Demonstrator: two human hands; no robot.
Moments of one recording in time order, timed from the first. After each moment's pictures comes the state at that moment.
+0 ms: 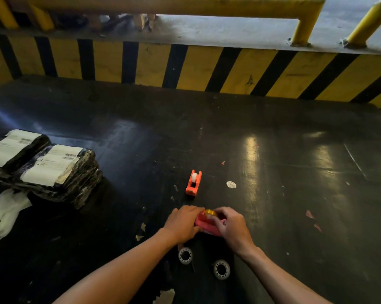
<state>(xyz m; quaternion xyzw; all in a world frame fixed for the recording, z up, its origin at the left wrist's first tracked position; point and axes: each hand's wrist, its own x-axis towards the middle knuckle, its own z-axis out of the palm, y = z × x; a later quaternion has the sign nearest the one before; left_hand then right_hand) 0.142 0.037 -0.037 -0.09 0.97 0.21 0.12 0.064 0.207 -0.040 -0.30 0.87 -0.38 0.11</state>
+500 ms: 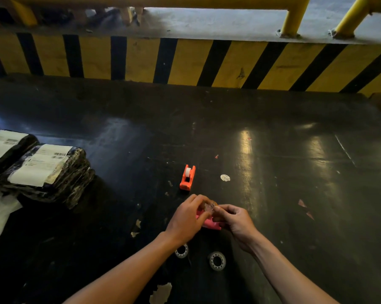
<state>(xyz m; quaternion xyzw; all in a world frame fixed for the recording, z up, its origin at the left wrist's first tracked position) 0.149 0.071 -0.021 -0.08 0.91 0.41 -0.09 0.070 0.228 -0.021 -0.01 0.62 -0.70 0.36</state>
